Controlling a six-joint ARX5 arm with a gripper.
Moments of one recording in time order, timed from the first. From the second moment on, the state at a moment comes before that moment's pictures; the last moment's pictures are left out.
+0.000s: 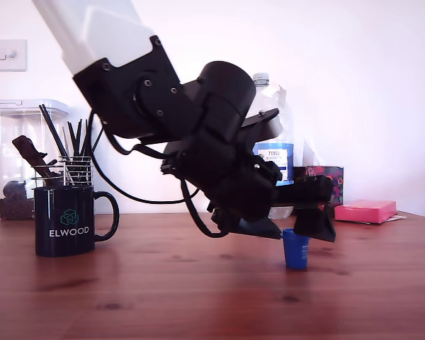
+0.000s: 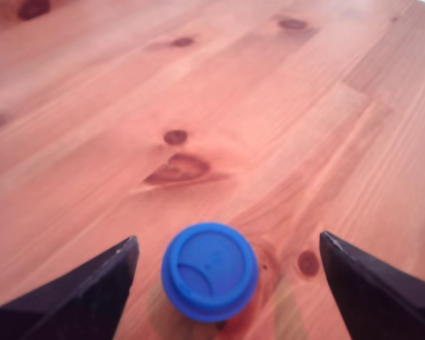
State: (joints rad) arm -0.84 2.10 1.17 0.36 0.11 -0.11
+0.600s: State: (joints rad) arm -0.84 2.14 1.22 0.26 0.12 -0.11
